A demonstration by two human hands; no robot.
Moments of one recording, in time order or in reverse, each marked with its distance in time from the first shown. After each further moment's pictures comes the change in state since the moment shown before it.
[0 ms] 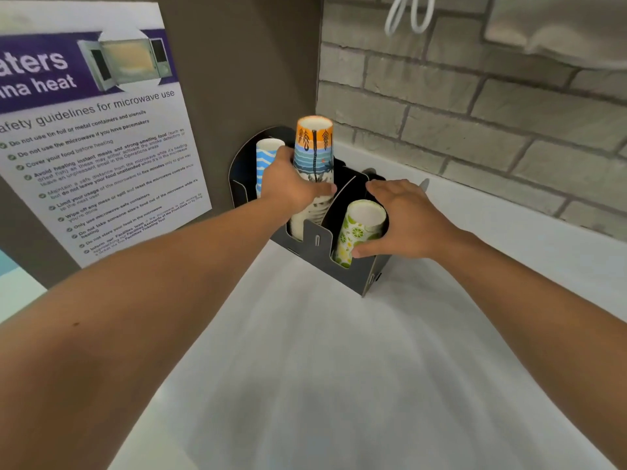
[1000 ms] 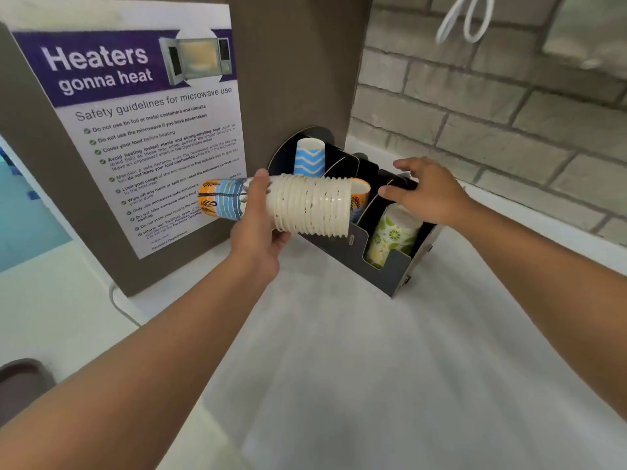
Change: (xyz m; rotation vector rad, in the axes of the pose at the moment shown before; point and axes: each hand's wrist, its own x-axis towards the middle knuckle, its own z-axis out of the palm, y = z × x) left_hand -0.083 -0.031 -0.074 -1.061 0.239 -0.598; right_hand 0.046 -0.024 -0.014 0.318 0.124 0.202
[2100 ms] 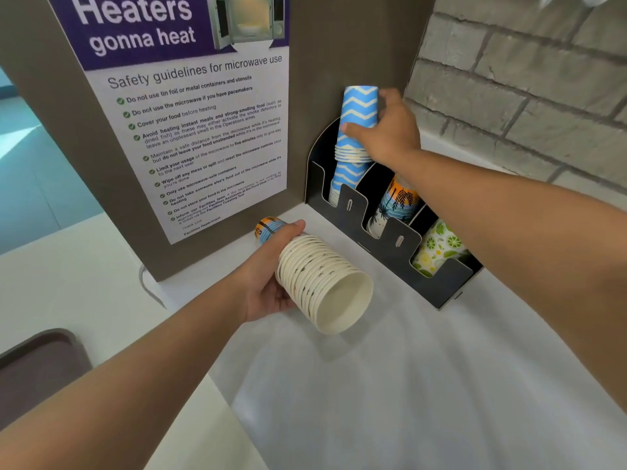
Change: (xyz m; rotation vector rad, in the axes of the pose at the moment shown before) left_hand 0.039 -0.015 -0.084 0.434 -0.193 -0.410; right_hand 0.115 -0.093 0.089 0.256 0.210 -0.018
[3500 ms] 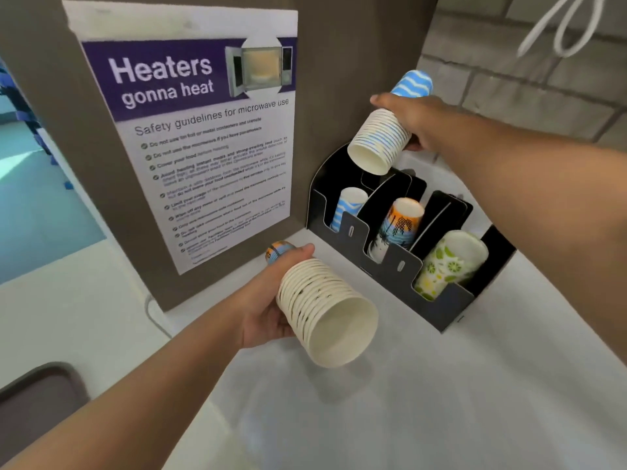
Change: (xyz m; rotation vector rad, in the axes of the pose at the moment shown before) left_hand -0.014 0.012 -0.010 0.040 -0.175 0.014; right_hand 0.041 -0.042 -0.060 0.264 -0.069 0.454
